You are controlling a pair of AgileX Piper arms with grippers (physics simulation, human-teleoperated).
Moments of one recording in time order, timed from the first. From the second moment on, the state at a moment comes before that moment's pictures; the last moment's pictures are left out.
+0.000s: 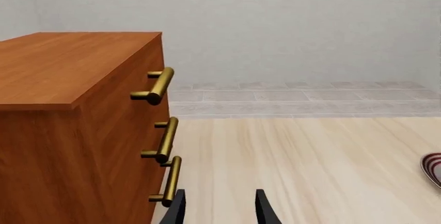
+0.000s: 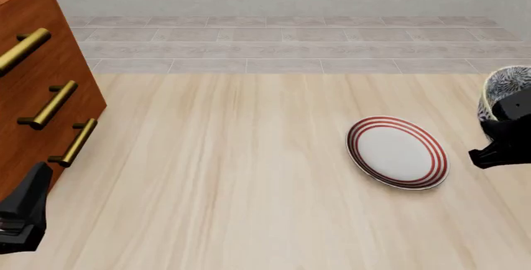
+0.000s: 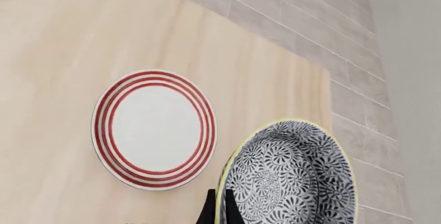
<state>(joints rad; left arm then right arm) -0.02 0.03 0.00 -0.02 0.00 -0.14 0.92 -0.54 0.27 -0.57</state>
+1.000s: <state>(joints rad) -0.02 0.03 0.00 -0.03 0.00 0.31 0.86 -0.52 0.09 -0.92</state>
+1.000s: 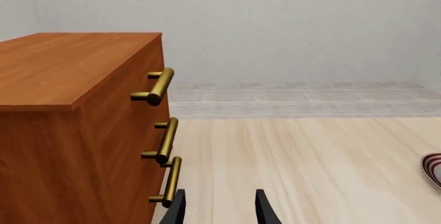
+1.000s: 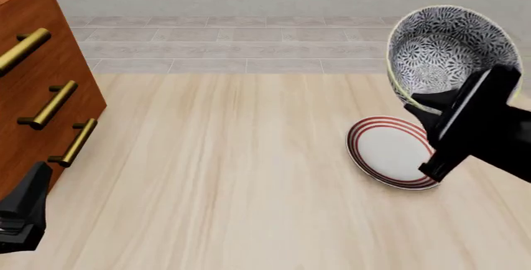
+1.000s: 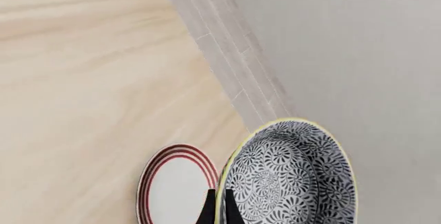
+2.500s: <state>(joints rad) -0.35 0.35 -0.47 0.31 -0.10 0.63 1.07 -0.43 -0.23 -1.26</state>
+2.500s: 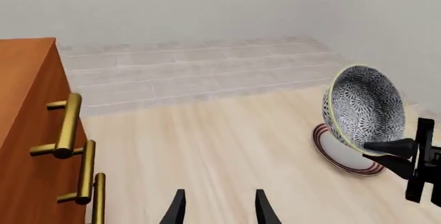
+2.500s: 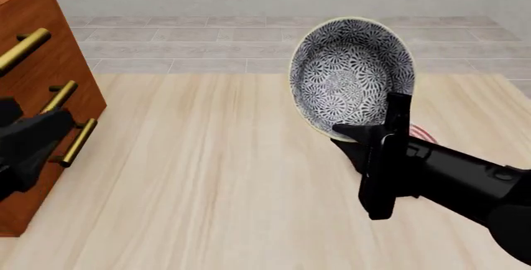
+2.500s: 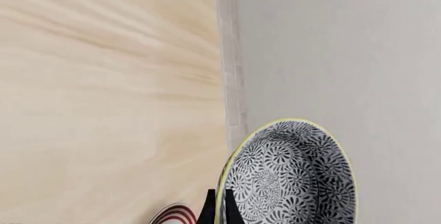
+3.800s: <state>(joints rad) -0.67 0.98 -1.21 0.69 -0.39 0.72 1.05 -0.42 -0.18 -1.26</state>
